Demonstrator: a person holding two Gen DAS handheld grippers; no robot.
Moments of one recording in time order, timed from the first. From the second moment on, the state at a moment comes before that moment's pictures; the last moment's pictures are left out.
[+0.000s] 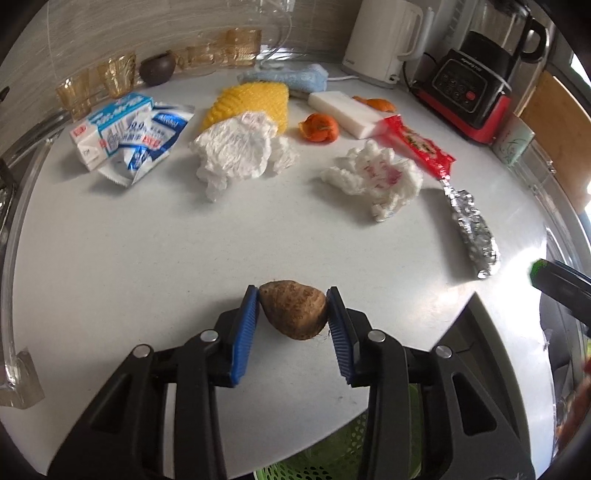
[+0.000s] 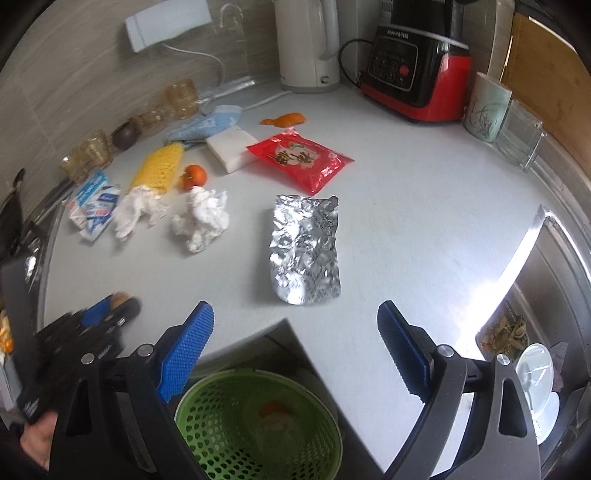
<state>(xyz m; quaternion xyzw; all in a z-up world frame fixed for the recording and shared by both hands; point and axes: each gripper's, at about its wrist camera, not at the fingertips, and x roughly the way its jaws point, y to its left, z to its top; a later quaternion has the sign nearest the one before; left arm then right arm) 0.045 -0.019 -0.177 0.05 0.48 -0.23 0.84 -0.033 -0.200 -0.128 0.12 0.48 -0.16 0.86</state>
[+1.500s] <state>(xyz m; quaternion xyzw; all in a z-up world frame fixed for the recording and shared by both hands) -0.077 -0.016 -0.110 0.14 0.45 -0.34 0.81 -0.120 -0.163 -0.104 0.09 0.52 -0.10 0.85</state>
